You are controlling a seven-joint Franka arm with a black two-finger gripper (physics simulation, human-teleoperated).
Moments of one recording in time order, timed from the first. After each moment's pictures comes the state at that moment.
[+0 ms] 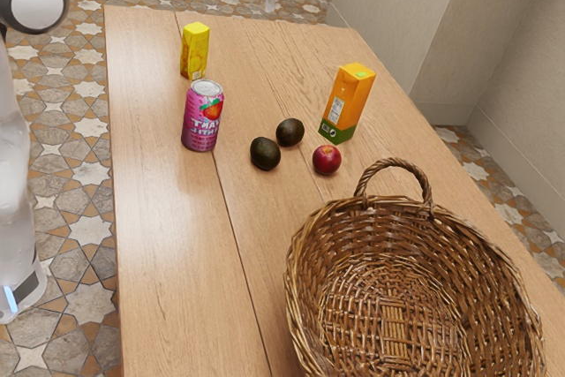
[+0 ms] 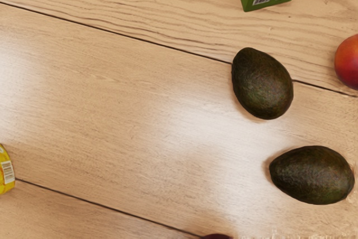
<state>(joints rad) 0.03 -0.08 0.39 -1.42 0.07 1.48 0.12</state>
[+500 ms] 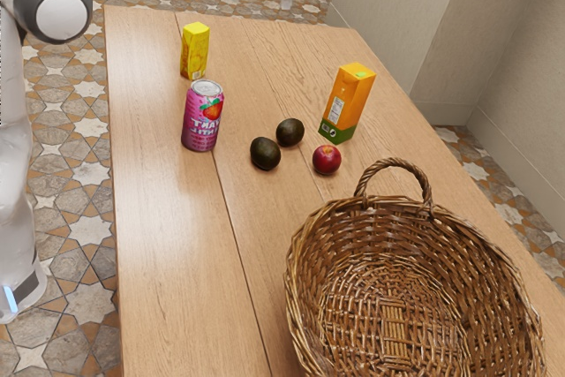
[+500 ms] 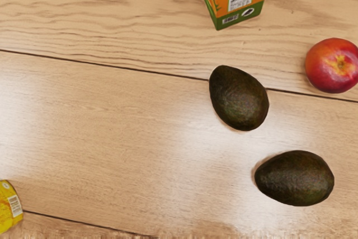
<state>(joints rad) -0.05 0.02 0.40 -1.24 0.07 1.40 0.21</state>
